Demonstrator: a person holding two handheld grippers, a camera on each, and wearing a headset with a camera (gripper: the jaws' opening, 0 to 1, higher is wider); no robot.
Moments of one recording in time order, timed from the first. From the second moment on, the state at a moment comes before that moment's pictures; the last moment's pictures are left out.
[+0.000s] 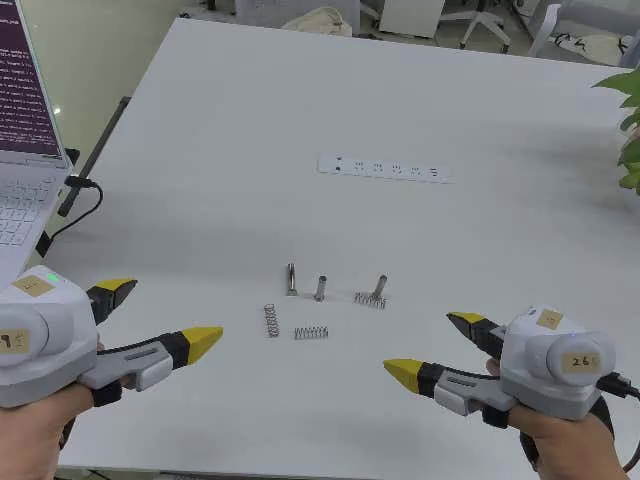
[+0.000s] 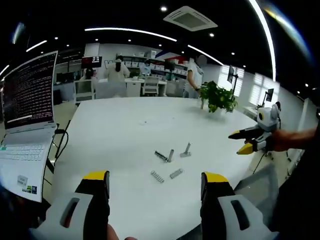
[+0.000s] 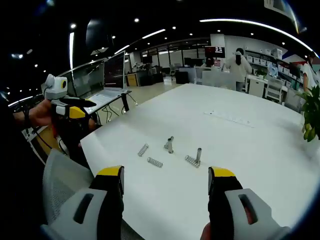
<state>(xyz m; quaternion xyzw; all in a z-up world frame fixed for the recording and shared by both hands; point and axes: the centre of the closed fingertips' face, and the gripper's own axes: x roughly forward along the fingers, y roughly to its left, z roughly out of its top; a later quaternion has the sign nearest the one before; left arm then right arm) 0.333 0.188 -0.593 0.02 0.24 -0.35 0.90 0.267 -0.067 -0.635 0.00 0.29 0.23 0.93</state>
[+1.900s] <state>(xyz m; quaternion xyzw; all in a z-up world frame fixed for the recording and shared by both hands) 0.323 0.170 -0.594 0.08 0.23 -0.42 0.88 0.257 -0.065 -0.631 -0.01 0.28 0.25 0.93</state>
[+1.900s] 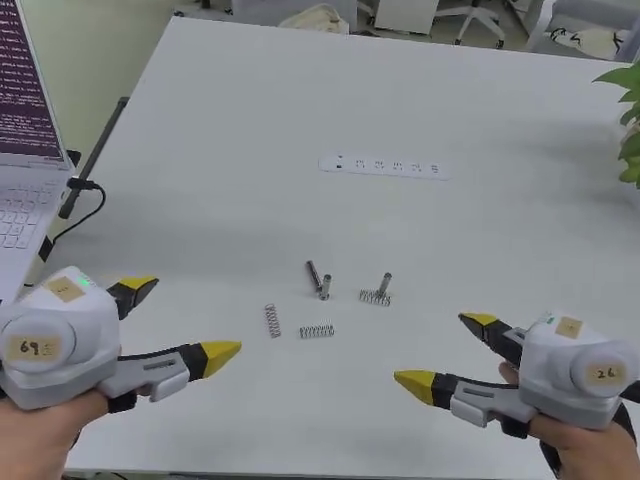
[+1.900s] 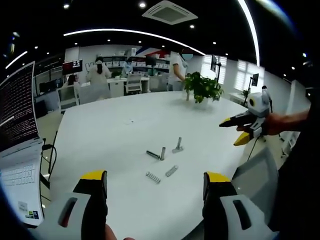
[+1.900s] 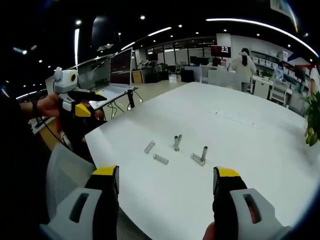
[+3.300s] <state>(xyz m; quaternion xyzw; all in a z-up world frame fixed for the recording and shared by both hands) 0.354 0.147 -0.616 0.07 0.25 -0.45 0.85 0.255 -0.068 -0.637 0.00 0.30 0.25 0.92</state>
